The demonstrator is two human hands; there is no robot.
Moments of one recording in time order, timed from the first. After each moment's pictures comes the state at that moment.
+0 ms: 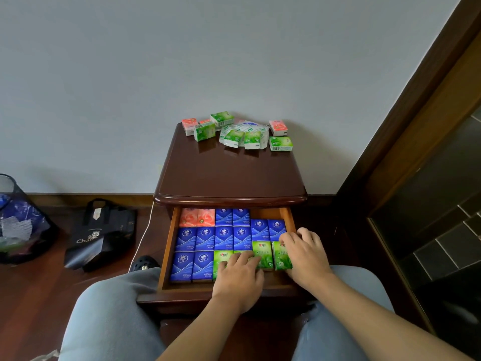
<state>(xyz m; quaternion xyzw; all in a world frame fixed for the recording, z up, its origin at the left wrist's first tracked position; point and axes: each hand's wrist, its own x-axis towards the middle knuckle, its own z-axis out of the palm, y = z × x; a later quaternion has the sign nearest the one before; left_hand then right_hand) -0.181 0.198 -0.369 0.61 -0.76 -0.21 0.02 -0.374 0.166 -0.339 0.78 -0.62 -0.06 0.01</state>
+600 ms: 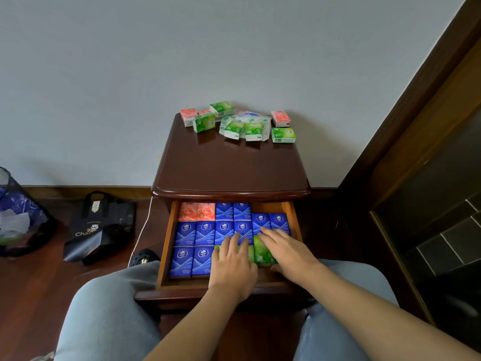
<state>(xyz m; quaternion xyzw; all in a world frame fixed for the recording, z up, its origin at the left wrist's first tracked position) -0.173 0.185 -0.377 0.66 -0.73 -0.19 0.01 -0.348 0.149 -0.342 0.84 -0.51 -0.12 -0.10</state>
